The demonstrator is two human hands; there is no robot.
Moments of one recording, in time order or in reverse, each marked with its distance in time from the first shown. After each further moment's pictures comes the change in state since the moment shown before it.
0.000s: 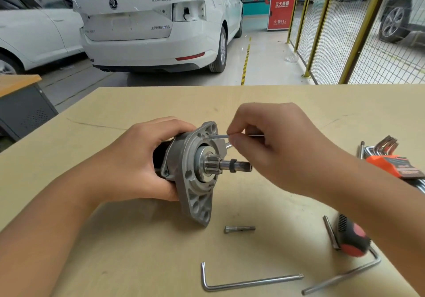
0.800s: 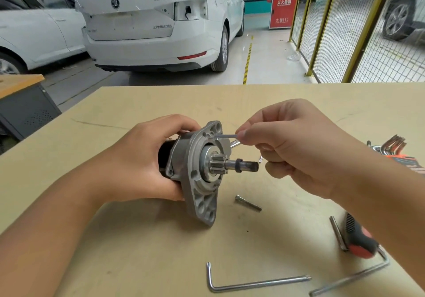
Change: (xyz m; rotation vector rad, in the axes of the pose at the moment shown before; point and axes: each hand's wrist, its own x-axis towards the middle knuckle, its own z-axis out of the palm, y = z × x) left_hand 0.000 -0.002 0.000 -0.029 0.001 -0.041; right_hand 0.004 -0.004 -0.002 0.803 -0.068 0.620
